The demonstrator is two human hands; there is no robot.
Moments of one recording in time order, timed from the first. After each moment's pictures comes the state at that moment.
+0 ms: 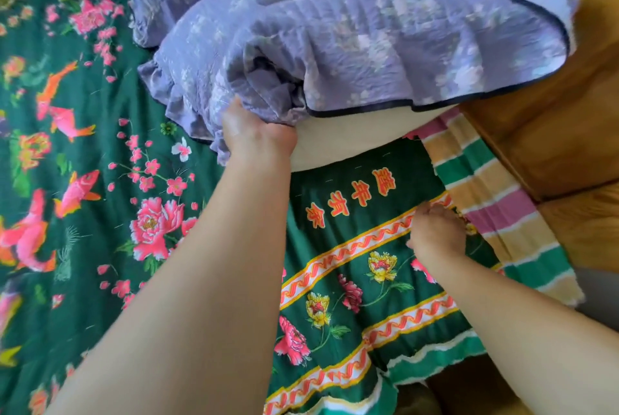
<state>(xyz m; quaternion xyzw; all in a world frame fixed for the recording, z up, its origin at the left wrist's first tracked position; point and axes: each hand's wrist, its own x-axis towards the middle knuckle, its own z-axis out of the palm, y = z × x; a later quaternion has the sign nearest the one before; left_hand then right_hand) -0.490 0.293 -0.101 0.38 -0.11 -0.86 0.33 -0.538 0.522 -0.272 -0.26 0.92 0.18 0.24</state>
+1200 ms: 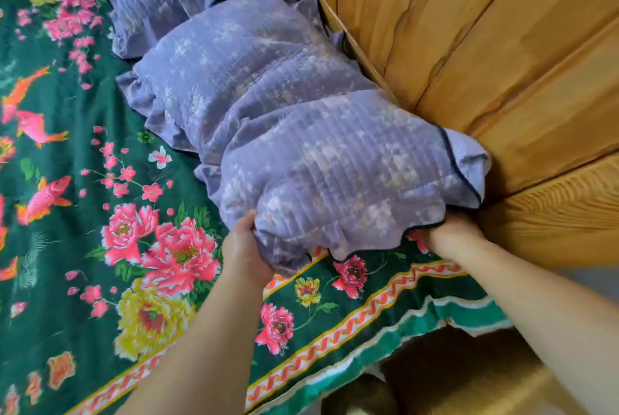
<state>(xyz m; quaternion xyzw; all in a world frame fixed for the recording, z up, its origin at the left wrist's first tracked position) -0.385 0.369 -0.173 0.60 -0.19 -0.77 0.11 -0.585 0.568 -0.183 -0.17 0.91 0.04 0.37</state>
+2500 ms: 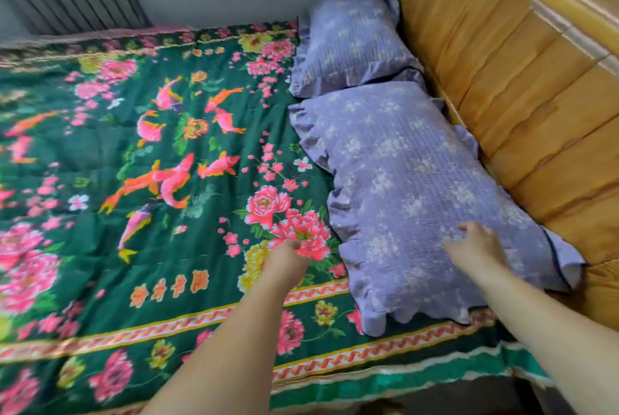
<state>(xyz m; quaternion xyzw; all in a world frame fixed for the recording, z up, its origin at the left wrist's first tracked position) -0.173 0.356 -0.070 0.60 -0.64 -0.48 -0.04 -0.423 0.487 -0.059 -0.17 0.94 -0.12 0.26</state>
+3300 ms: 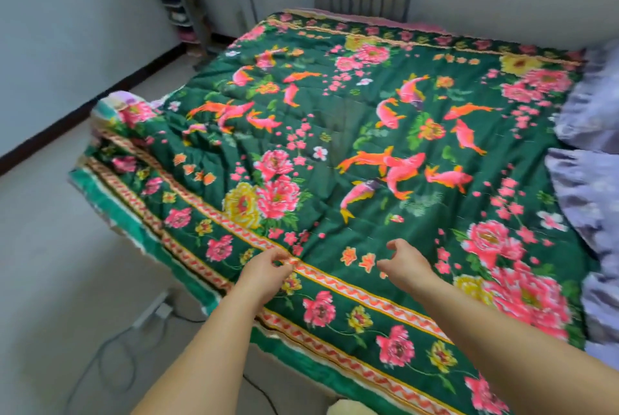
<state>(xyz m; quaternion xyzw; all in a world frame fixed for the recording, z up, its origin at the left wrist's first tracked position) 0.277 0.323 -0.028 0.78 -0.42 -0.44 0.11 0.048 0.272 -0.081 -0.54 0.74 -0.02 0.40</state>
